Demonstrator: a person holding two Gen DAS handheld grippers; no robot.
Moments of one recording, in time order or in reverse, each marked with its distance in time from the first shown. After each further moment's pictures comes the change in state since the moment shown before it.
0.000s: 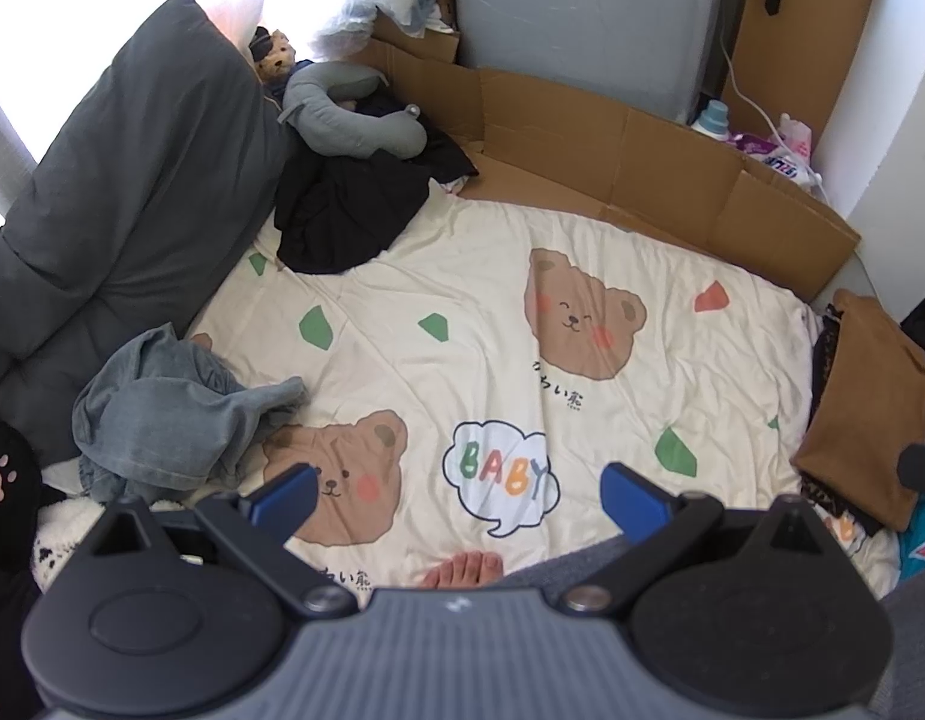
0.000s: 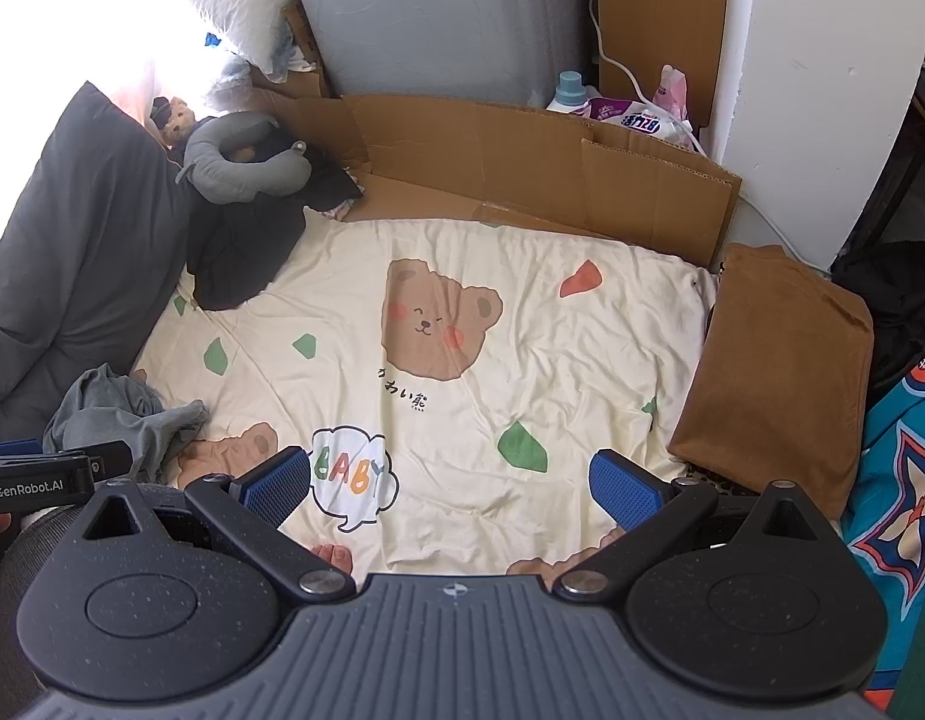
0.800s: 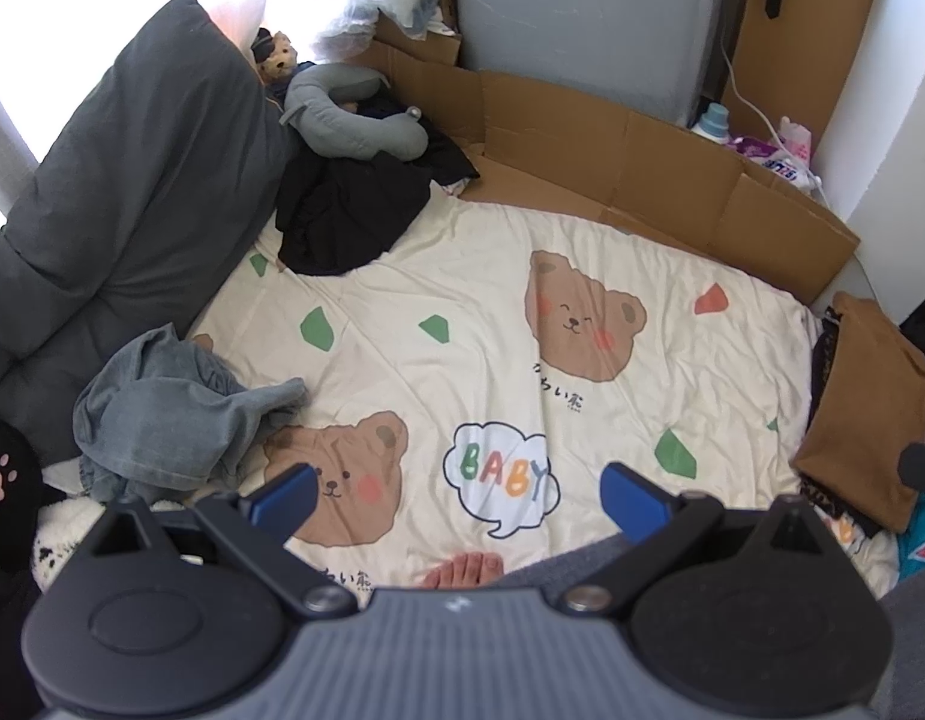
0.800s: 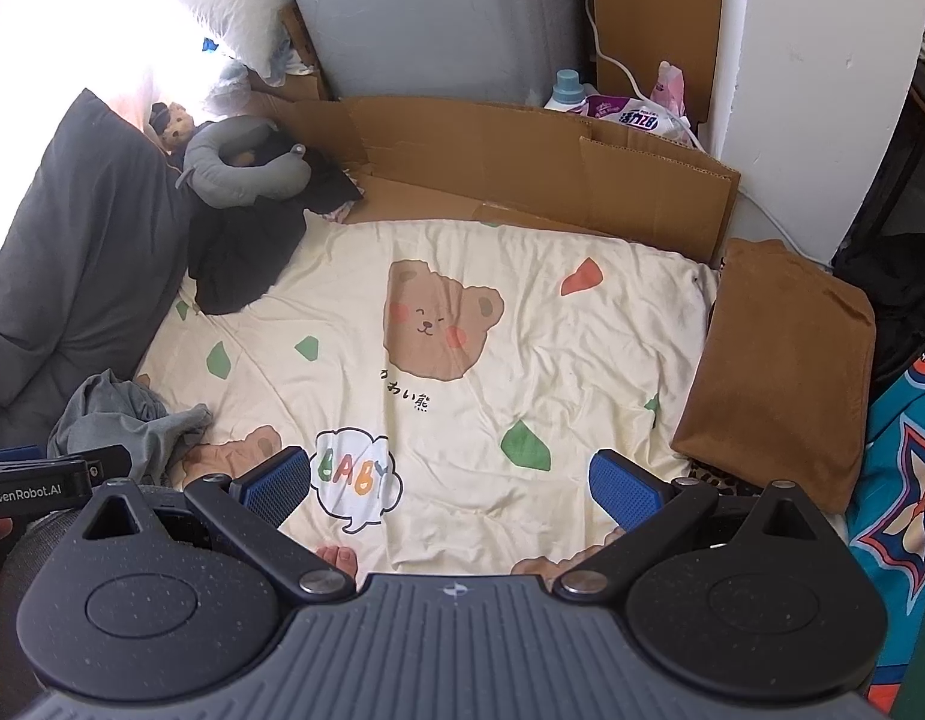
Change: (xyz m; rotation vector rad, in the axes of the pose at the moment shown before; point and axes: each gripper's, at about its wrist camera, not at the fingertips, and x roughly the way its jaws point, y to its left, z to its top) left arm -0.002 0.007 -0.003 -0.001 -0.009 -0.008; right arm -0.002 -0.002 0.000 0.017 -0.004 0.003
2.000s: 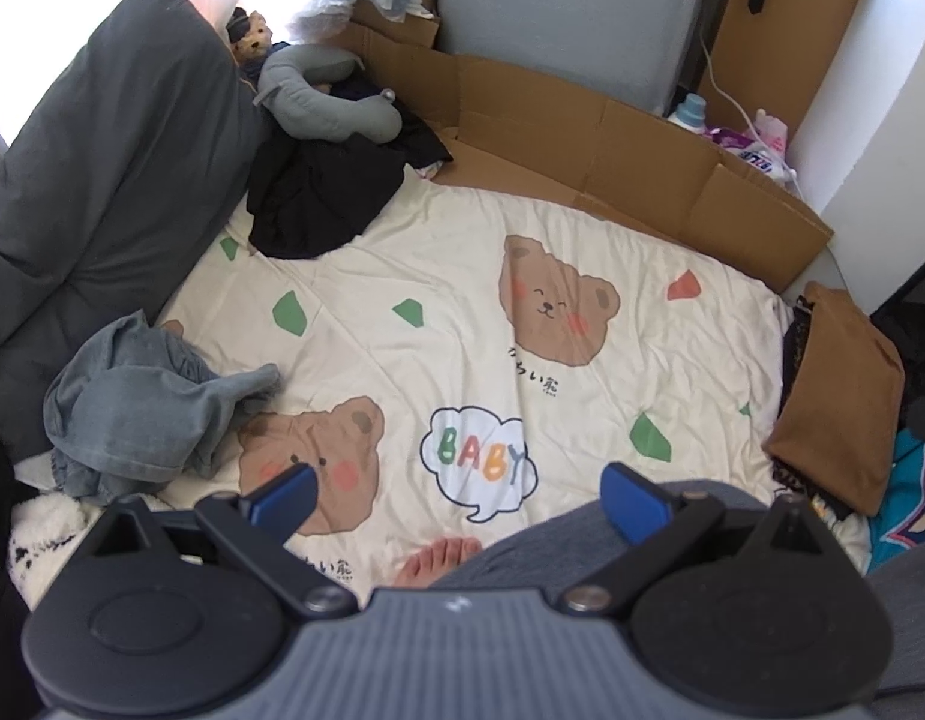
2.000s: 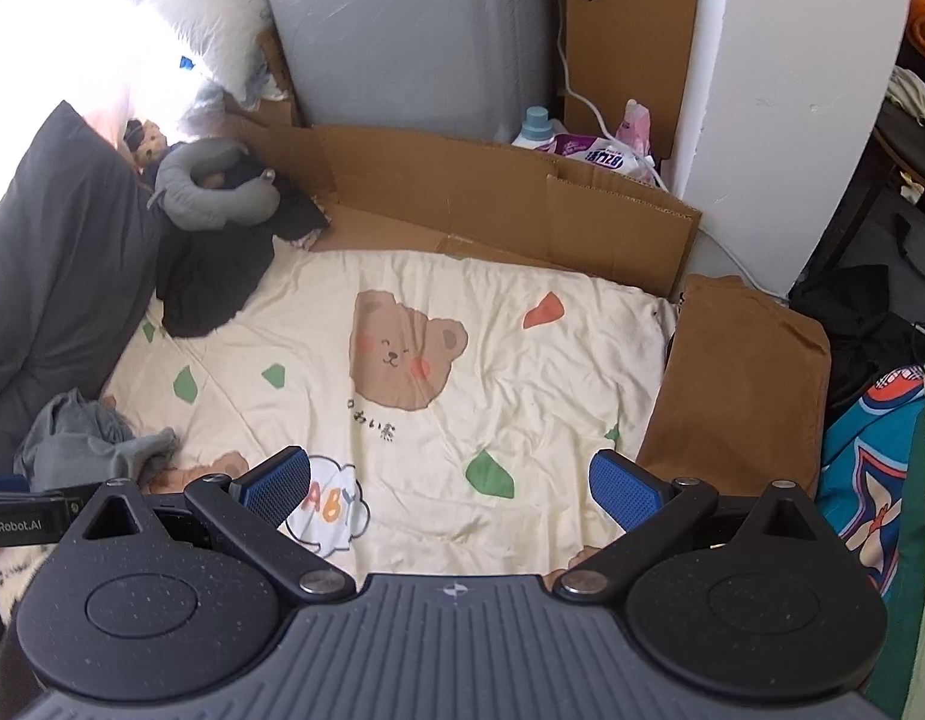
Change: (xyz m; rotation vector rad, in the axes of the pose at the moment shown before) left arm 0.005 0.014 0.006 0.027 0.035 -0.091; right arm -0.018 0.010 0.009 -0.004 -0.066 -0.092
